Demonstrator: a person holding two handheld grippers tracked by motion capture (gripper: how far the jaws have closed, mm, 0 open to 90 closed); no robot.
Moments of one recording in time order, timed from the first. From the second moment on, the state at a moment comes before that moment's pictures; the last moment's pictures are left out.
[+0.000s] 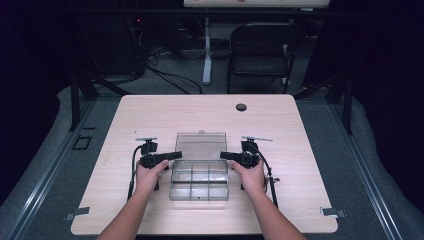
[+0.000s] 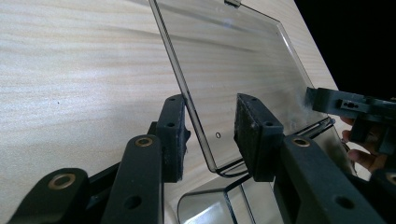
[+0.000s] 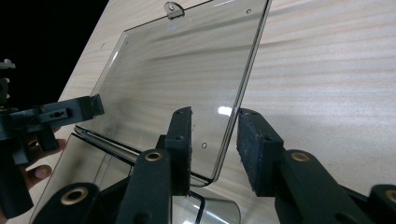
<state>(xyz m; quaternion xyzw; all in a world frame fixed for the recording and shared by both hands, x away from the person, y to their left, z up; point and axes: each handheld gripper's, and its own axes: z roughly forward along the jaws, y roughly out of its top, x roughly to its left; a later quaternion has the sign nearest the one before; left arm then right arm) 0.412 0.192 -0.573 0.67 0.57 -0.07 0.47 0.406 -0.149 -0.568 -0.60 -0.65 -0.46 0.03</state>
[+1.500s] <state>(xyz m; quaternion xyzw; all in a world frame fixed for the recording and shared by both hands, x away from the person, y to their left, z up) 0.416 0.192 -0.581 0.65 0.59 -0.11 0.47 0.410 -0.151 -0.575 -0.65 -0.60 -0.45 0.10</state>
